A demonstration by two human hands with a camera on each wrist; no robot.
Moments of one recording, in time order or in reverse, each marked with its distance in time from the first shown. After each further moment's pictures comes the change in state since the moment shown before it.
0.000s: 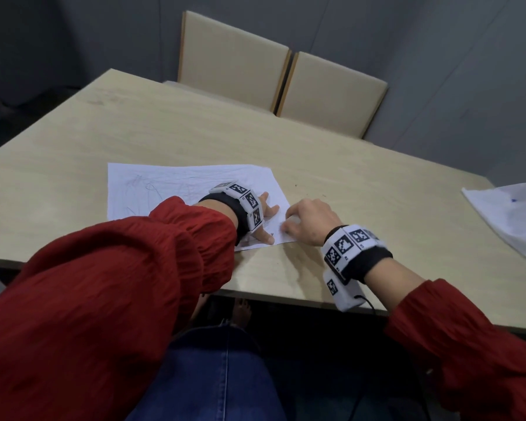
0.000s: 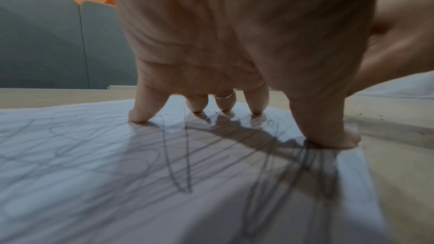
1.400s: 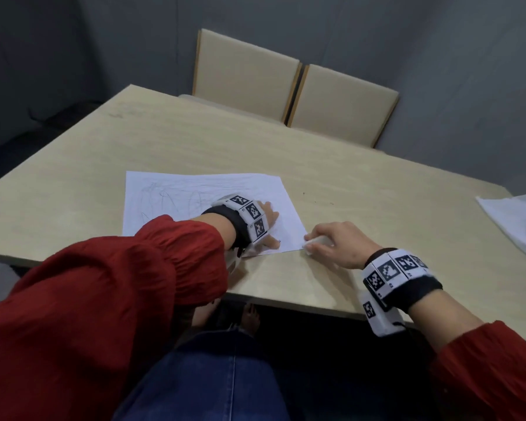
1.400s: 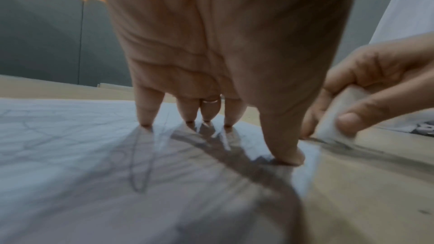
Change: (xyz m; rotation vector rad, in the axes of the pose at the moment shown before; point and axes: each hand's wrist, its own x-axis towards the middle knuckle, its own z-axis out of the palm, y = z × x) left_hand 0.012 -0.003 0.015 -0.021 0.175 -0.076; right_hand -0.019 0.051 0.000 0.030 -0.096 -0.109
